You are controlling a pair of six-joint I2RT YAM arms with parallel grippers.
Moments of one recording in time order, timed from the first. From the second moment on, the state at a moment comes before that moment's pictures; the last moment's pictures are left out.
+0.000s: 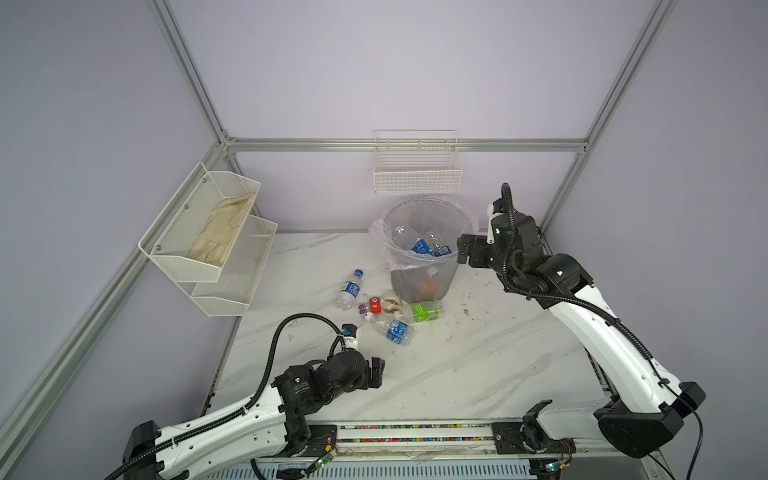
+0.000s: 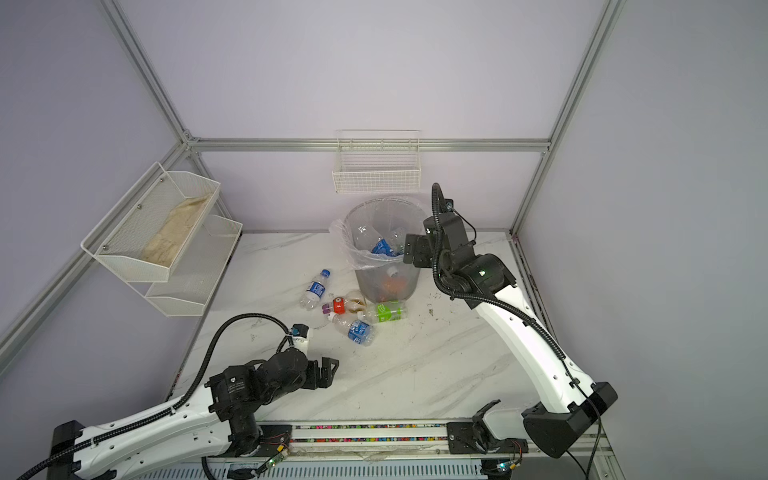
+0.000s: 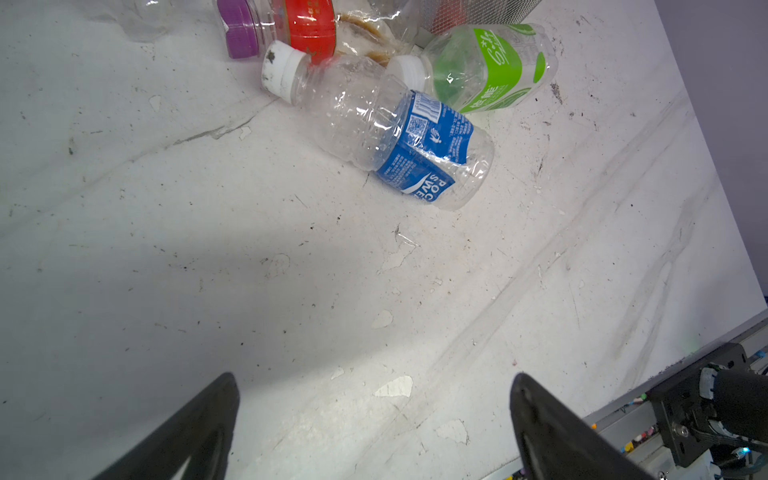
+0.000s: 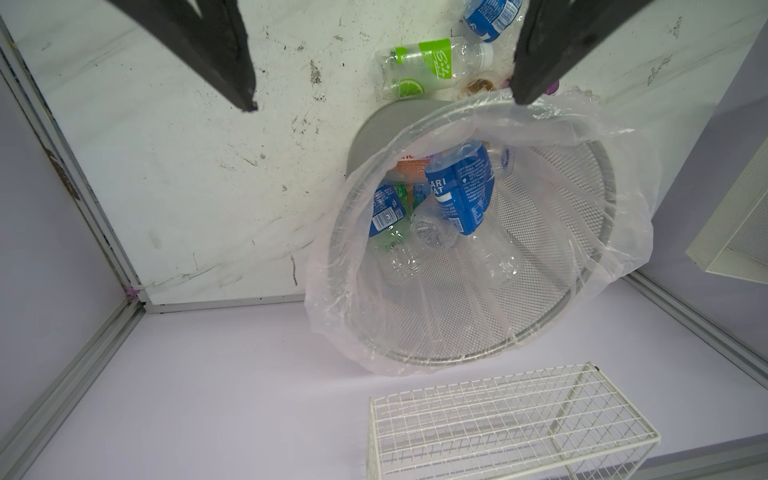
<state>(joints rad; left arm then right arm) -1.03 0.75 0.53 -0.61 -0.32 -0.86 0.59 1.32 1.63 -0.83 0.36 0.42</state>
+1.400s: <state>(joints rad) -0.71 1.34 0.82 -0.37 -0.12 -1.04 0.54 0.83 1.11 -0.76 0.32 0.62</state>
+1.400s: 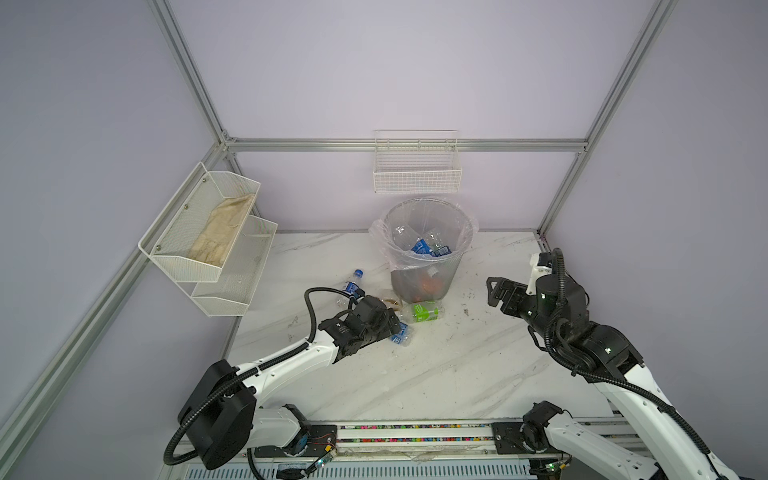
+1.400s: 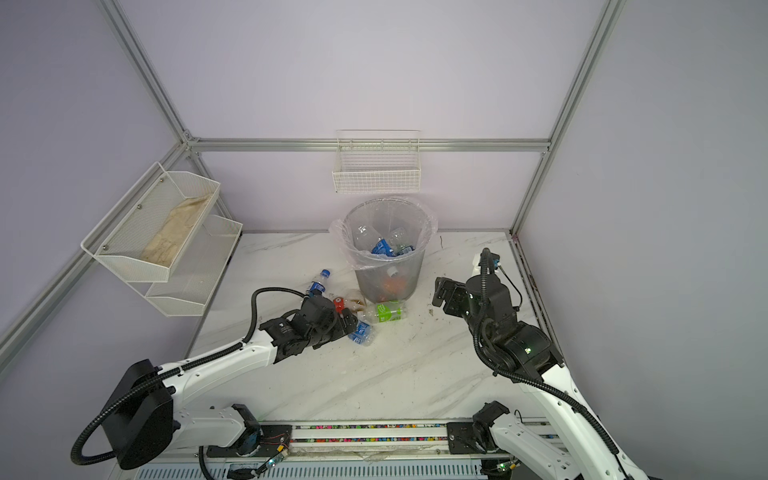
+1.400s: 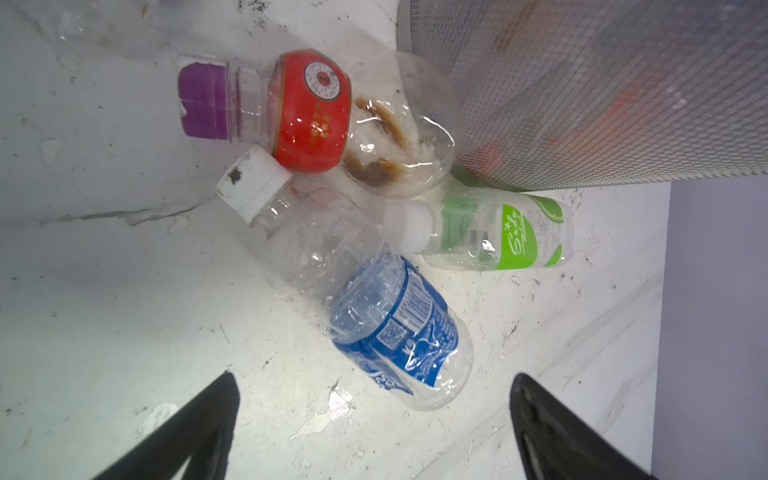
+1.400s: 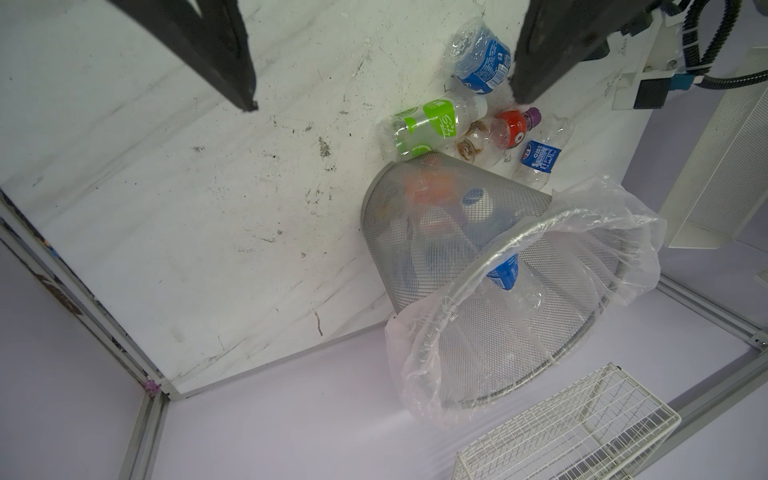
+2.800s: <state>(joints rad) -0.67 1.62 0.91 -0.32 -0.09 -1.15 0.54 0.84 1.09 -0.76 0.32 0.63</state>
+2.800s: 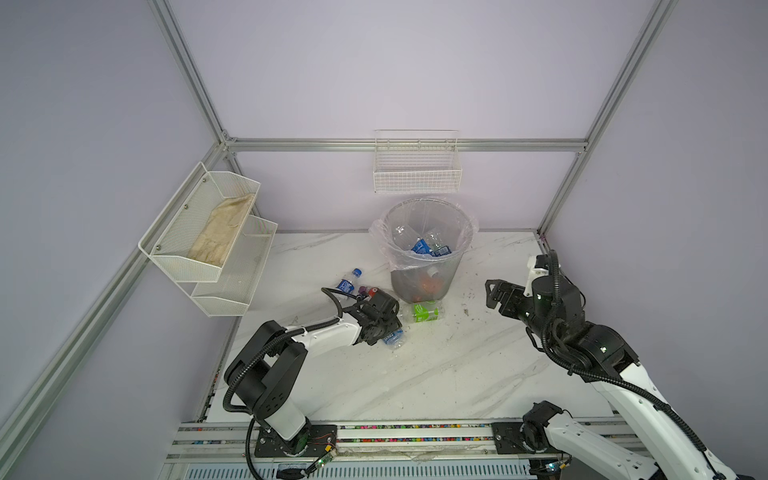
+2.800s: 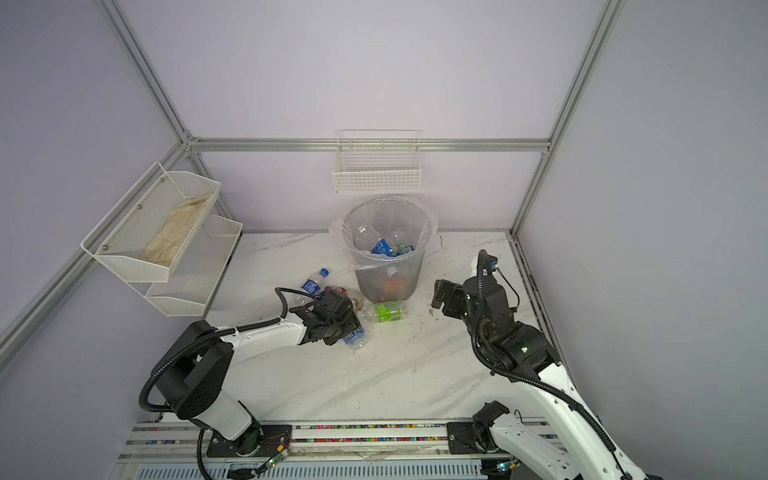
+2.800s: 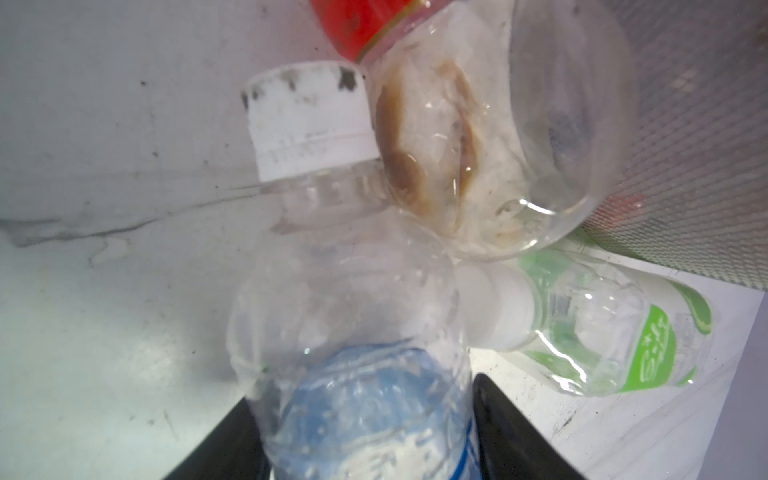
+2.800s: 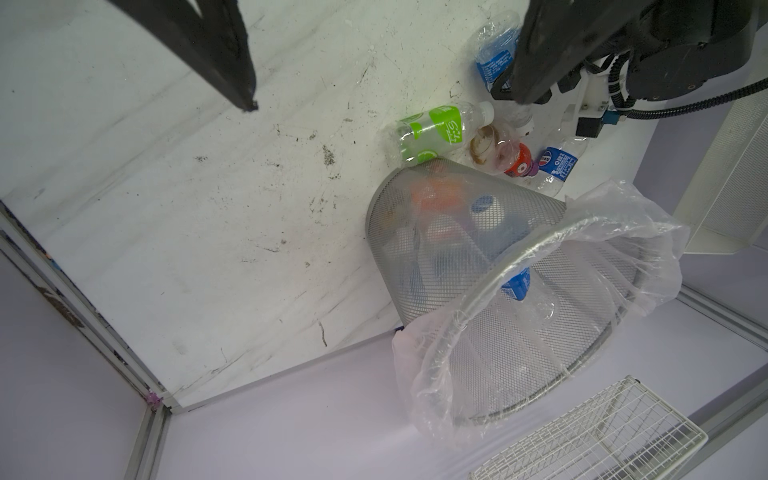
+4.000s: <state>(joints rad) -0.67 1.13 0.94 -0.55 -0.31 -0.99 0.54 0.82 1.08 -0.76 0.31 0.66</state>
